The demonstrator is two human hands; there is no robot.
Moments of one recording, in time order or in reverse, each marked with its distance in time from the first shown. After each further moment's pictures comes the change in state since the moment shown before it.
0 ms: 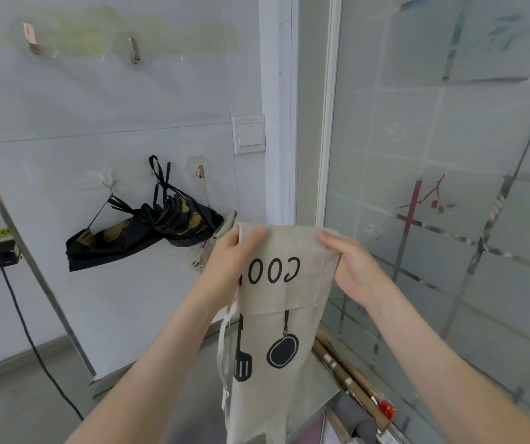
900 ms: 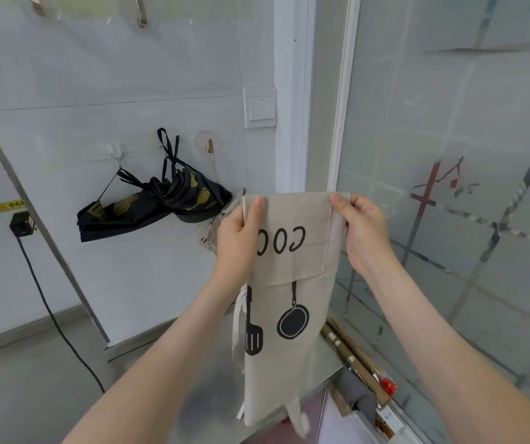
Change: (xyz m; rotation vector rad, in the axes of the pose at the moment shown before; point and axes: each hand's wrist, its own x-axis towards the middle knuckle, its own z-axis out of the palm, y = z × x) left_hand 0.002 -0.022 0.007 0.137 0.260 0.256; right_hand 0.008 0.001 0.011 -0.086 0.243 -0.312
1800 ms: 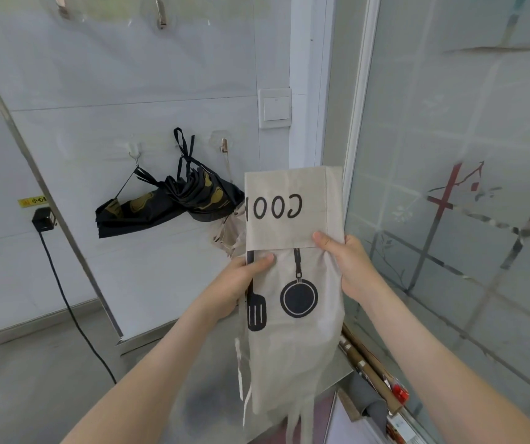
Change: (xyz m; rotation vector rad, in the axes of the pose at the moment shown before) left_hand -0.021 -0.032 -0.040 -0.110 -0.364 -0.574; right_hand -0.008 0.052 0.002 -0.036 -0.124 0.320
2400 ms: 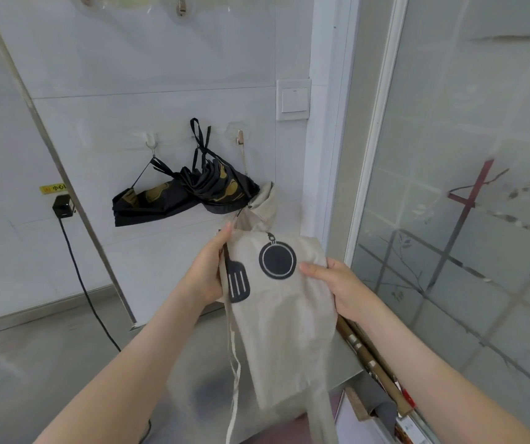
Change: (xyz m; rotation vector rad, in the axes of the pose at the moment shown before) left_hand -0.007 0.015 -0.037 -0.332 0.249 -0.052; right_hand -0.007 0.040 0.008 -0.032 -0.327 0.227
